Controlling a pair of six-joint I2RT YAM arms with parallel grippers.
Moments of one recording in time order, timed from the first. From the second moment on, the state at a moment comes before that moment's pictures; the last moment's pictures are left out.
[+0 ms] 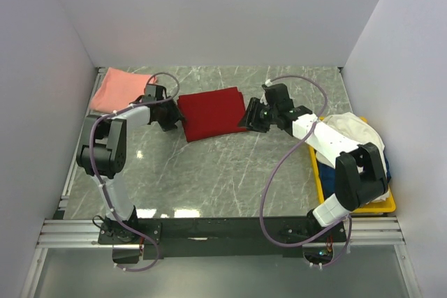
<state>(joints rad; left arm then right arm) -0.17 1.87 1.17 -0.23 0.20 -0.76 0.41 1.55 1.10 -0.33 -0.30 0.66</state>
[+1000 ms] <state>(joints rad) -0.26 2.22 1.95 -0.73 -0.43 -0.48 0.49 1.33 0.98 -0.33 -0.28 0.64</state>
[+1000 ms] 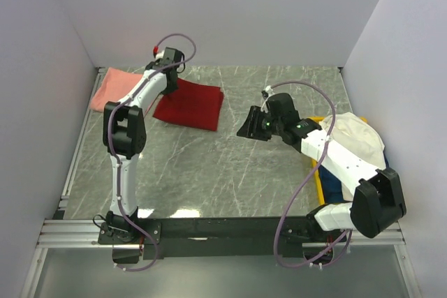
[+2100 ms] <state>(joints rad) -0.17 2.17 2.10 -0.60 -0.76 0.27 0.56 1.41 1.05 -0.43 -0.22 0.62</state>
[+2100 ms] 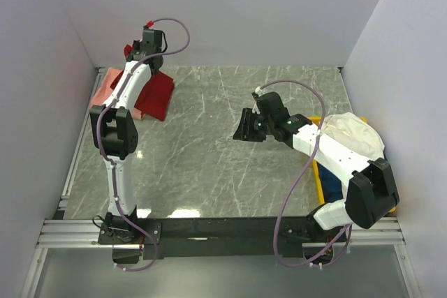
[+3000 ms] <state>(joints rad) -0.16 2.11 2.16 -0.59 -0.76 0.37 0.57 1.43 1.08 -0.45 -0.18 0.62</state>
